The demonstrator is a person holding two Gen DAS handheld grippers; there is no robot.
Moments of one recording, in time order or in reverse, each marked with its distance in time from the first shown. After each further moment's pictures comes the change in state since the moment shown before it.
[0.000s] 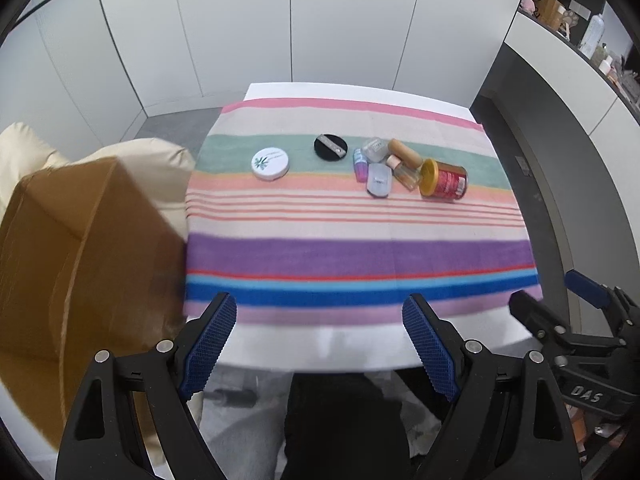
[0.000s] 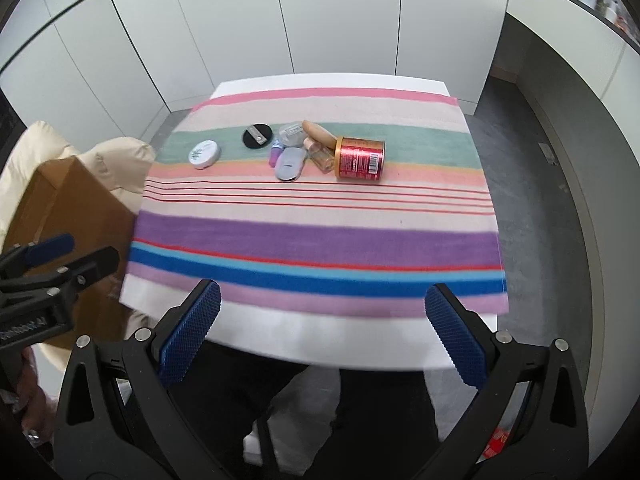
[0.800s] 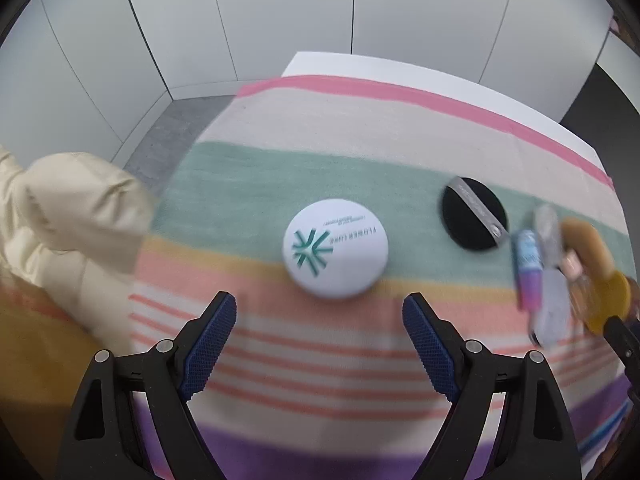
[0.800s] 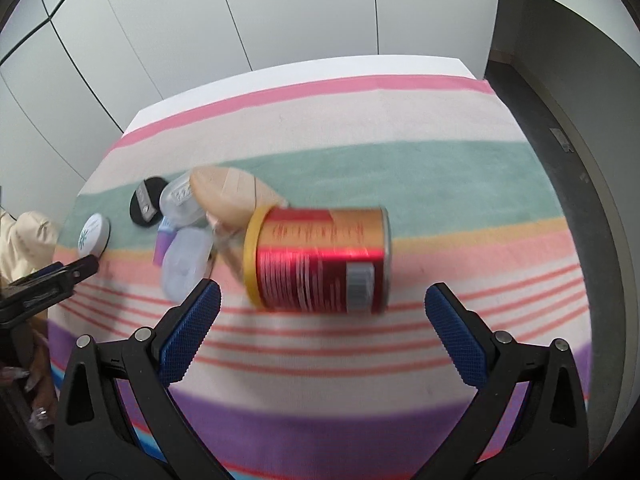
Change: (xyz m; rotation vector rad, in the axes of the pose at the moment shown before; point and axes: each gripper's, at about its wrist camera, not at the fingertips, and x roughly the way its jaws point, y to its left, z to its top) left arm 0.229 0.060 0.112 -0.129 0.012 0.135; right arm 0.206 -0.050 0.097 0.129 -0.048 0.000
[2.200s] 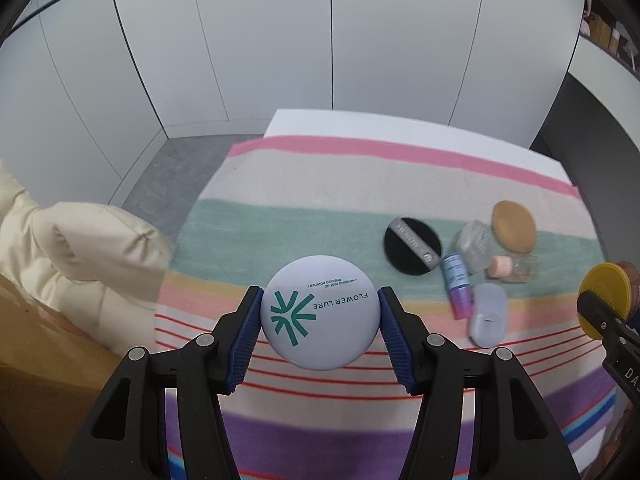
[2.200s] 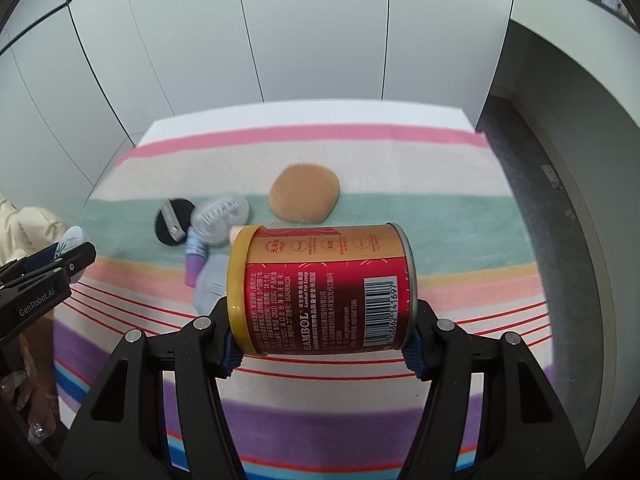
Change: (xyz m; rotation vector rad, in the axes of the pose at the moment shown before) left arm -0.072 -0.016 0.008 0.052 -0.130 -0.023; right arm -0.046 0.036 0.015 -0.066 -0.068 -0.075
